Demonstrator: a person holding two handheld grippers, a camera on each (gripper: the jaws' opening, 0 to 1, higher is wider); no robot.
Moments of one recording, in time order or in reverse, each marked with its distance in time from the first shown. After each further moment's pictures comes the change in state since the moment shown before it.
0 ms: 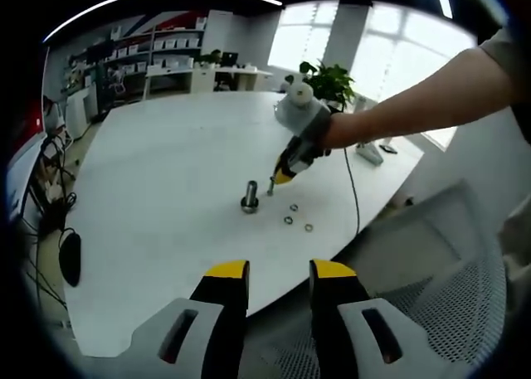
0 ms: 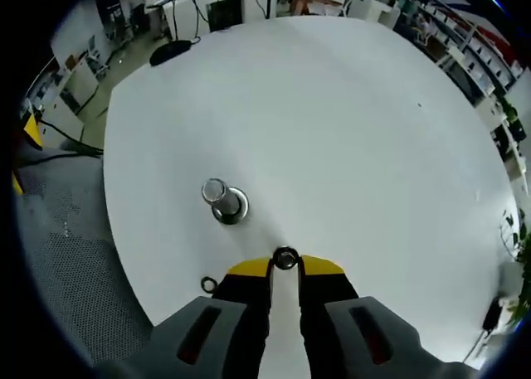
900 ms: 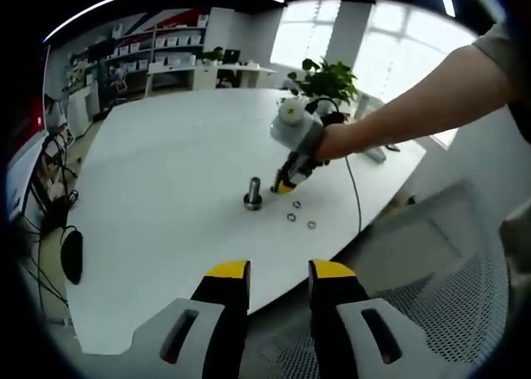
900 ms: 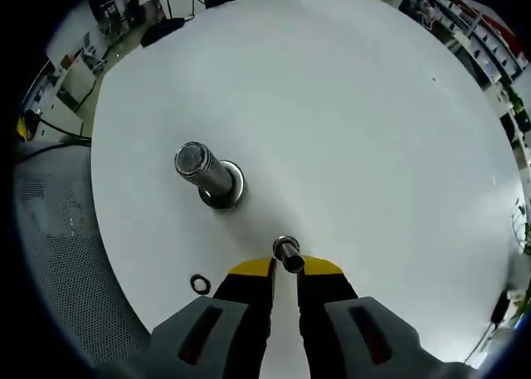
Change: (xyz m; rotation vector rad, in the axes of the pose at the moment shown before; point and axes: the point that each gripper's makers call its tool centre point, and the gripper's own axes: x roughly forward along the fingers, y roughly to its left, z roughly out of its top) left arm 0.000 0.003 -0.003 -0.003 0.016 0.014; right arm 0.028 0.005 -0.022 0.031 0.080 0.021
